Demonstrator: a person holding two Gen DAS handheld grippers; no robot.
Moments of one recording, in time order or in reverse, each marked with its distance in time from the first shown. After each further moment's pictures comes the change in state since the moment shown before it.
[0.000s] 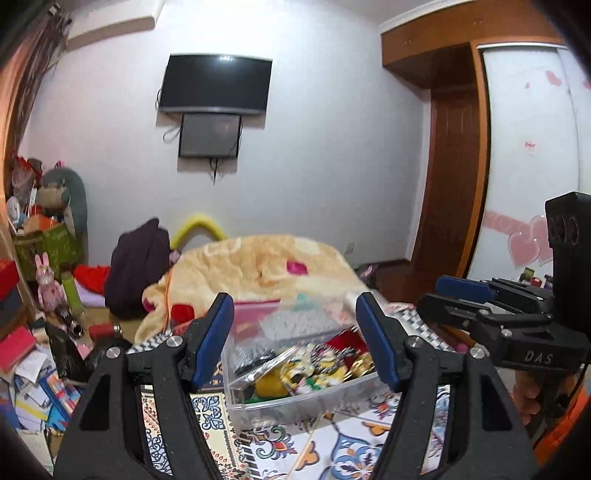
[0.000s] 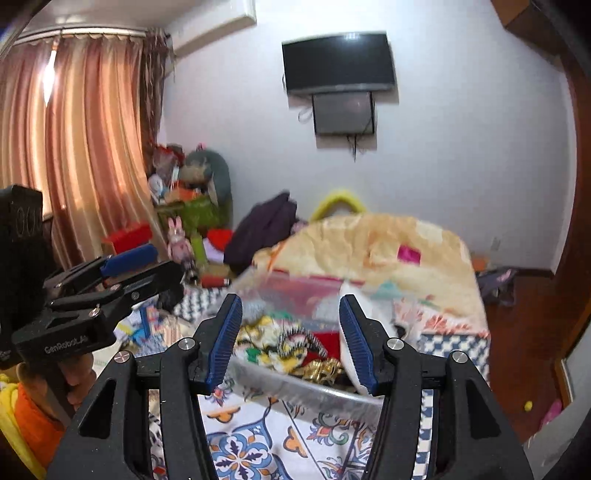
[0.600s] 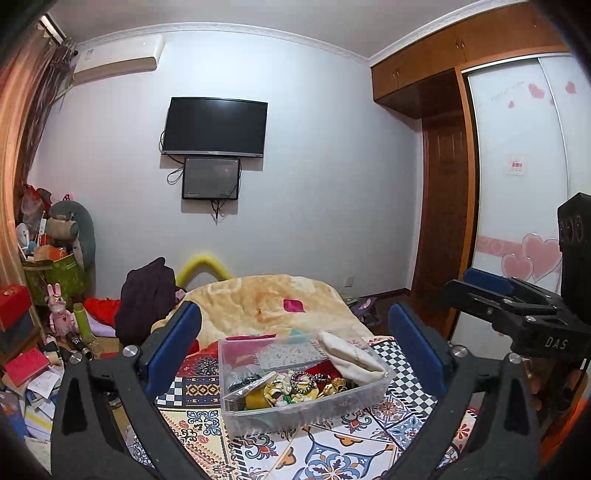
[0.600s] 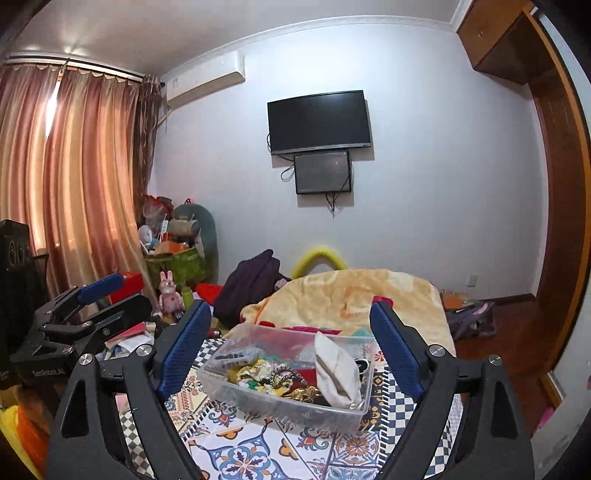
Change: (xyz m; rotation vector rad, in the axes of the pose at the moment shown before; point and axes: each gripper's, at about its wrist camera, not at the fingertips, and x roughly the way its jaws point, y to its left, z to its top) left arm -0.065 -0.033 0.021 0.026 -0.135 0.020; right arm -0.068 0.005 0.017 0.018 -0.199 -0.073
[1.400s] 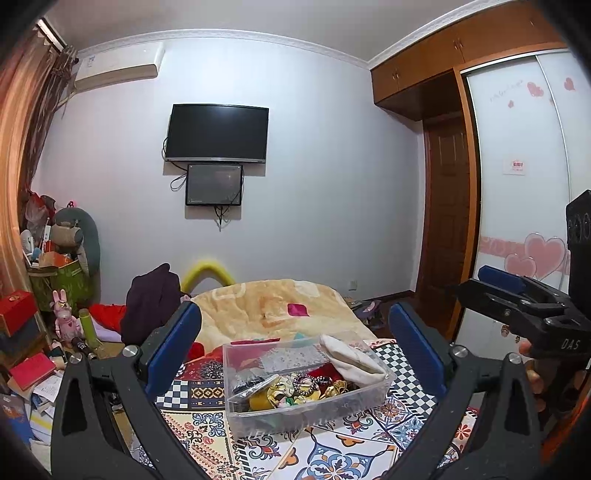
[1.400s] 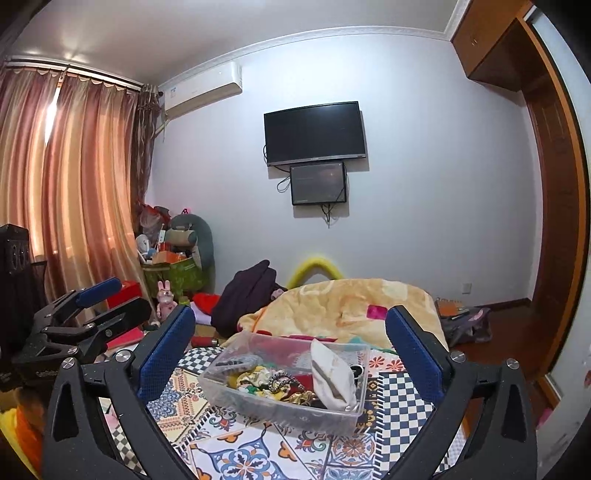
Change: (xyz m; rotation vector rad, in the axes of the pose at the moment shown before) left arm -0.010 -0.004 0.002 0.014 -0.017 0.019; right arm -0.015 0.001 -0.007 -0.001 -0.043 -0.013
